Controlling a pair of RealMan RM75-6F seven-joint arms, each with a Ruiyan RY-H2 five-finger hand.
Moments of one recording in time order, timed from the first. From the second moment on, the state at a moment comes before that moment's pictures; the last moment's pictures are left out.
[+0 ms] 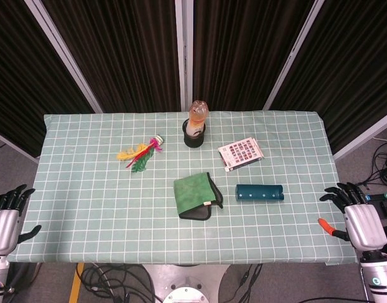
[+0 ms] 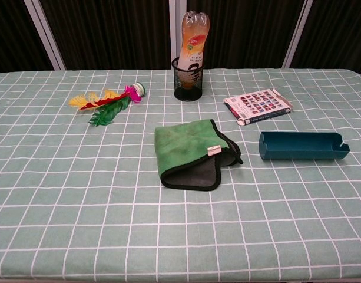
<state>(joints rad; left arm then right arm) -0.04 -1.17 -0.05 -1.64 1.46 1.54 0.20 0.12 -1.06 0.05 -1.66 -1.61 1.46 0.09</state>
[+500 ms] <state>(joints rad) -0.04 -1.17 -0.05 -1.63 1.47 1.54 0.17 0.43 -1.18 0.11 -1.64 -1.60 1.06 0.08</state>
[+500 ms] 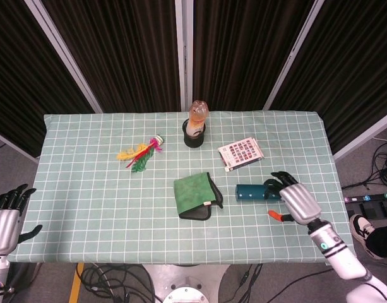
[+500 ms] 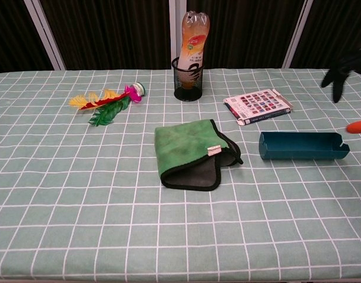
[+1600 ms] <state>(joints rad) -0.04 -1.18 -0.05 -1.59 1.46 1.53 0.13 0.76 -1.70 0.15 -1.22 -1.35 0.76 -0.13</state>
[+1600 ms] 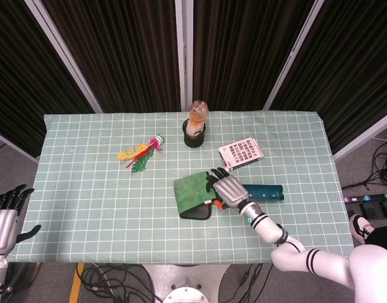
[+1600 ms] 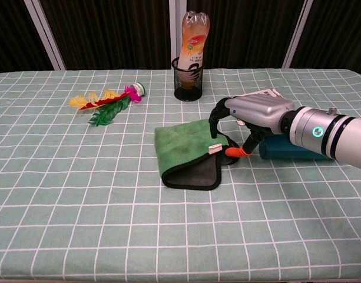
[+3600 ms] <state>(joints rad) -0.47 -1.41 -0.27 -1.61 1.17 1.01 -0.23 1.05 -1.80 0.47 -1.38 -0.87 1.01 -0.63</state>
